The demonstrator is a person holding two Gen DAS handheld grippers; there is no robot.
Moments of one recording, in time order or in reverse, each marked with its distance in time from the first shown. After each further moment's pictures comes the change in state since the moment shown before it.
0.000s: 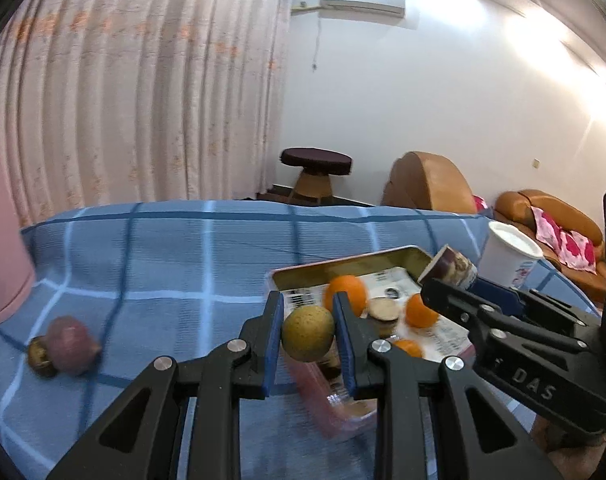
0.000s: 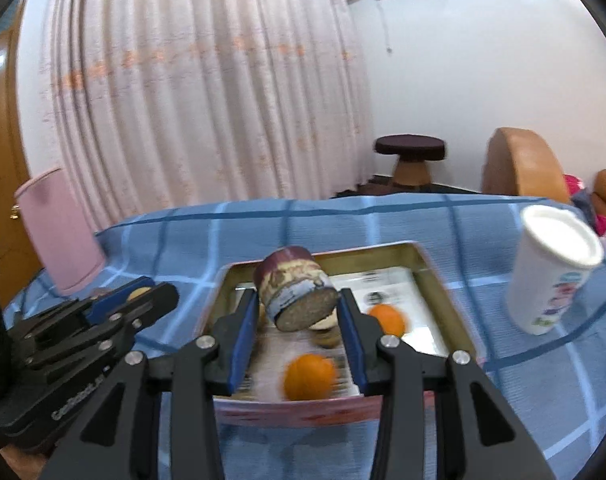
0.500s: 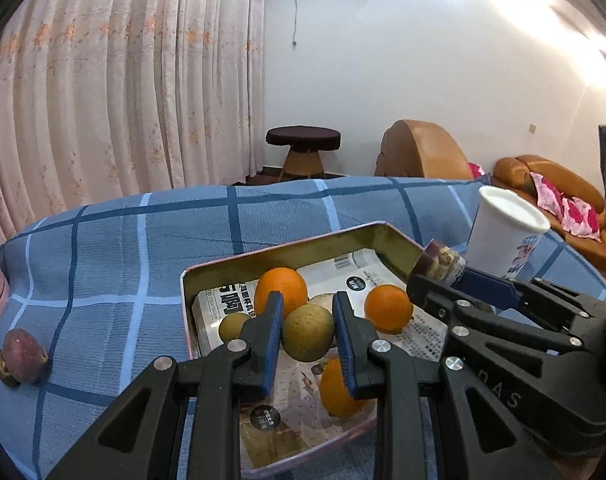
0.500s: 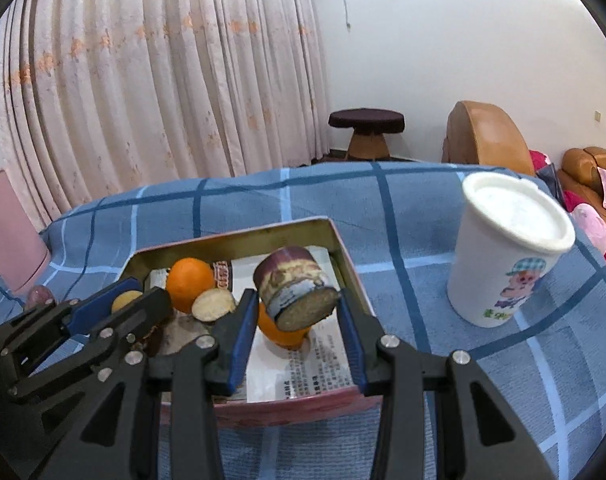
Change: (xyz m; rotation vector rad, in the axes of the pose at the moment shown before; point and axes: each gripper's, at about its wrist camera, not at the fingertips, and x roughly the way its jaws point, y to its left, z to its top) left arm 0.042 -0.056 0.001 0.080 0.085 0.027; right arm 0.017 -0.055 -0.002 0.046 0.103 -0.125
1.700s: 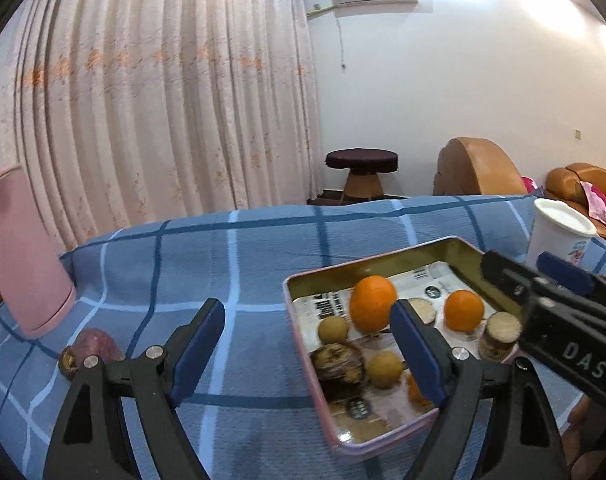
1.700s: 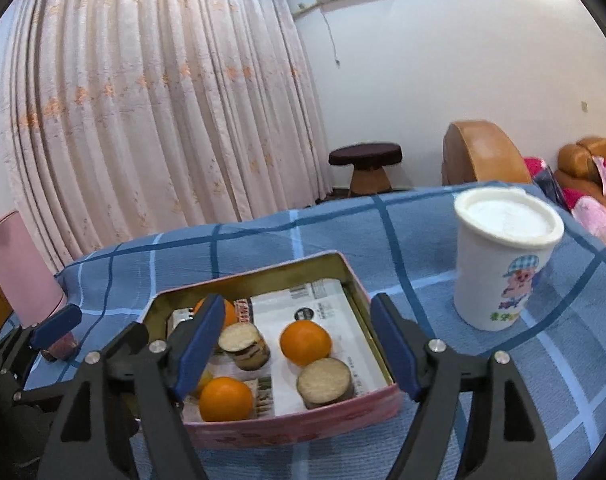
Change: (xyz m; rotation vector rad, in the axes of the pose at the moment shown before) left arm -0.027 0.028 -0.013 -0.005 -0.098 0.230; right arm -0.022 0.005 -0.005 0.071 -0.190 0.030
